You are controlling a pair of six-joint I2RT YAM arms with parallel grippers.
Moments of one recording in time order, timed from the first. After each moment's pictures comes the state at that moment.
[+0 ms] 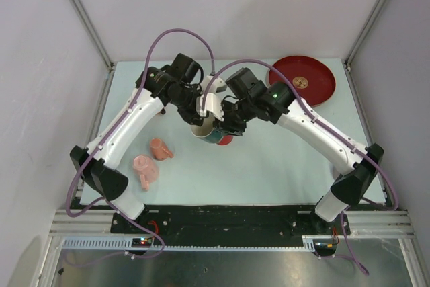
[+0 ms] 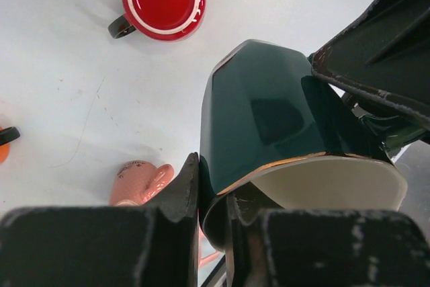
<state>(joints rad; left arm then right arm) -0.59 1.61 1.81 -1.29 0.29 0.33 0.84 1.62 1.78 -1.04 -0.38 -0.71</state>
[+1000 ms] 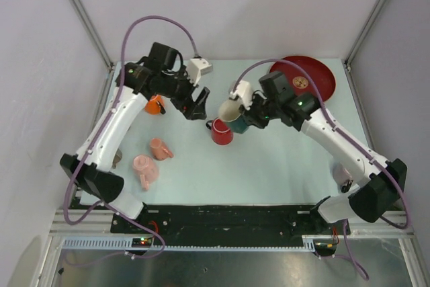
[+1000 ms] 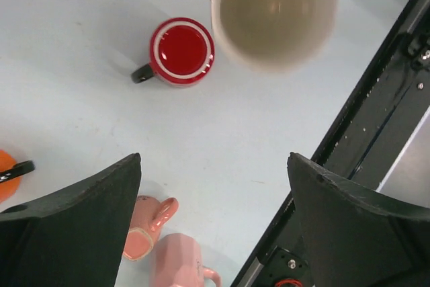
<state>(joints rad) -0.46 1.58 1.83 -1.19 0.47 0.33 0.67 1.42 1.43 -0.77 -0.27 -0.49</state>
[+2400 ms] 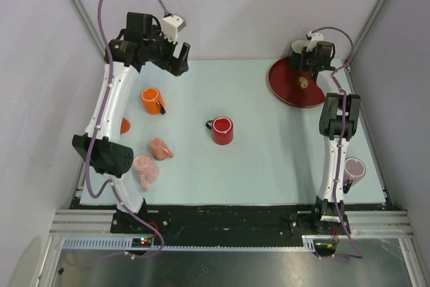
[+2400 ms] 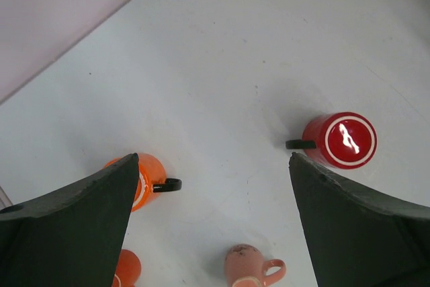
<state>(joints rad) -0.22 1.80 2.15 -1.02 0.32 0.31 -0.08 2.52 2.12 -0.02 -0.19 -0.08</state>
